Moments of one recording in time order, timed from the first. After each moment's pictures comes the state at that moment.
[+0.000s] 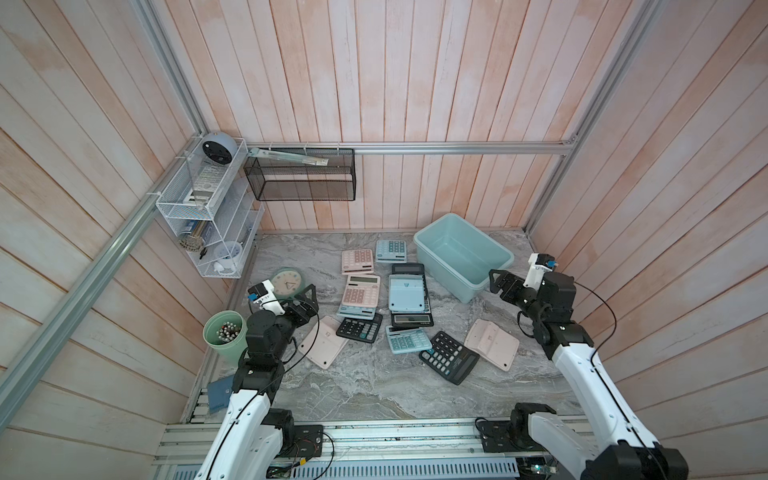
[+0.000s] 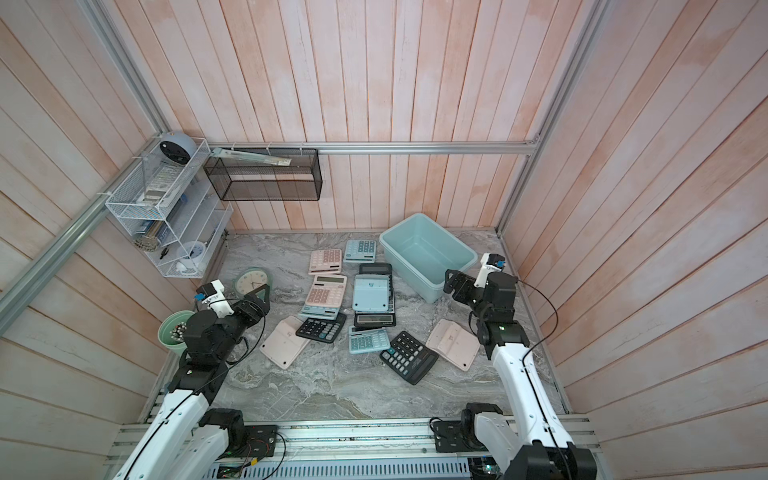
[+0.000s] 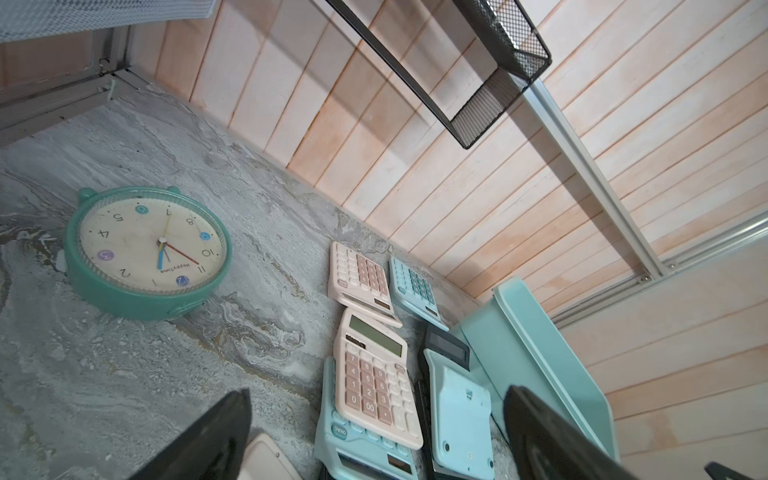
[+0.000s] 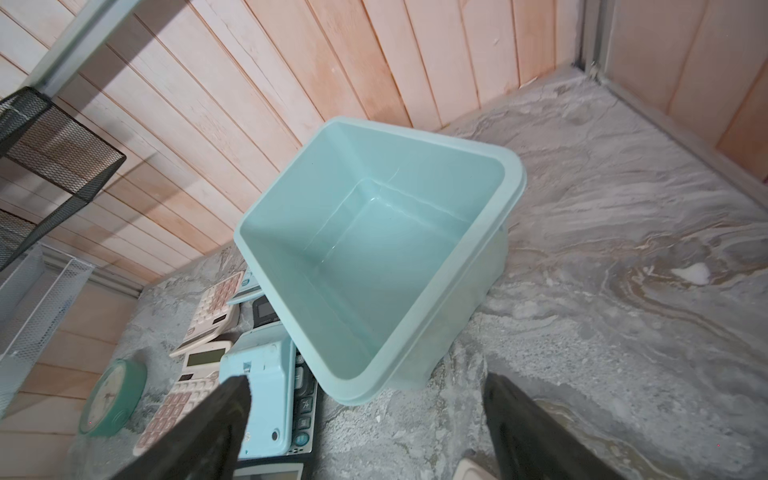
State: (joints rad) left arm -0.07 0.69 0.44 0.05 0.14 -0.65; right arm -0.02 1.04 0.76 -0.16 -0.25 0.46
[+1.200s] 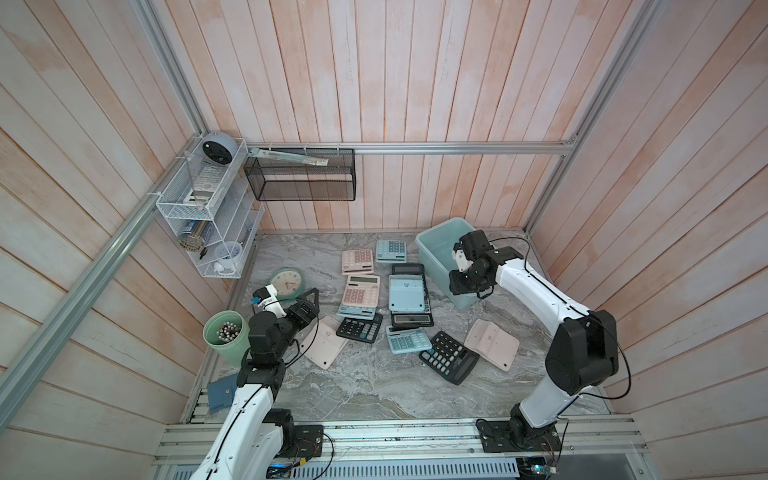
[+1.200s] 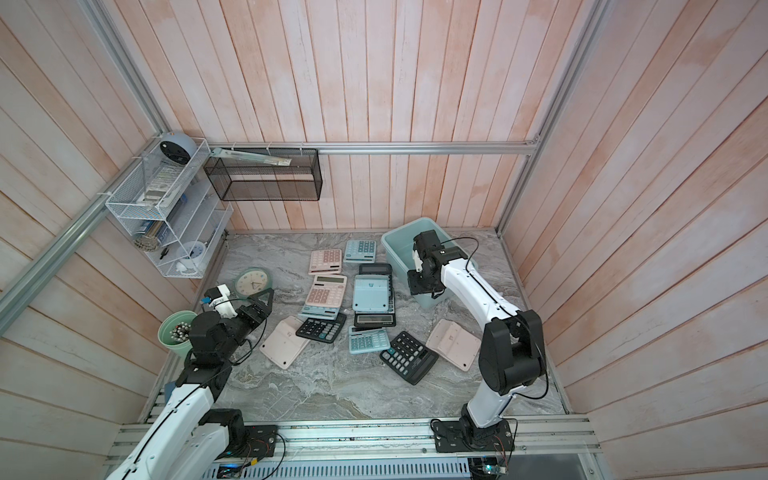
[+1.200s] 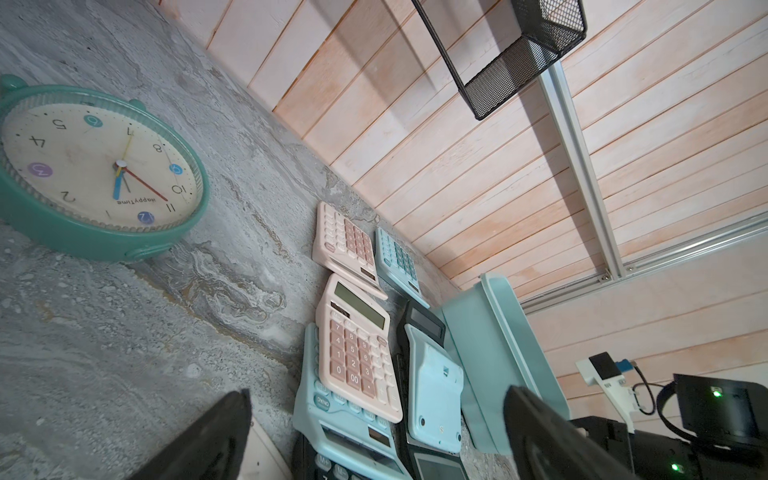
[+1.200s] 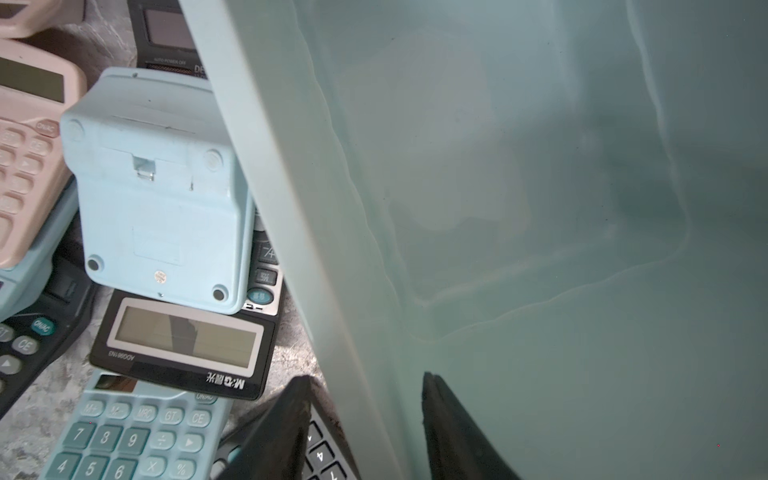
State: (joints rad) left arm -0.01 0.77 0.35 0.19 0.27 -0.80; right arm 0.35 1.68 1.42 -0.92 -0.01 0.17
